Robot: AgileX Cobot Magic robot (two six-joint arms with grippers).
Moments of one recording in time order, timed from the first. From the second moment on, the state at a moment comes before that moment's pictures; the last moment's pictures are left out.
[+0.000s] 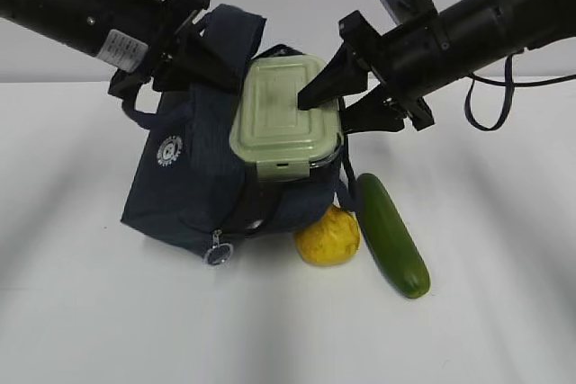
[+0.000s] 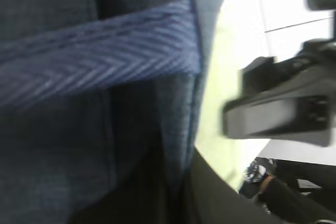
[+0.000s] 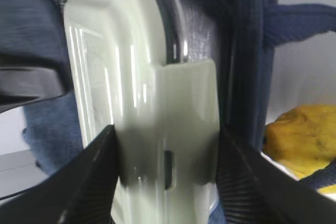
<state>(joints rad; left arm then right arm) -0.26 1.77 -1.37 -0.98 0.96 0.46 0.17 1.88 -1.38 1.06 1.06 -0.52</state>
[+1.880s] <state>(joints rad) -0.20 1.77 -1.38 -0.87 0.97 0.50 0.24 1.99 -1.70 0.70 1.21 -0.35</state>
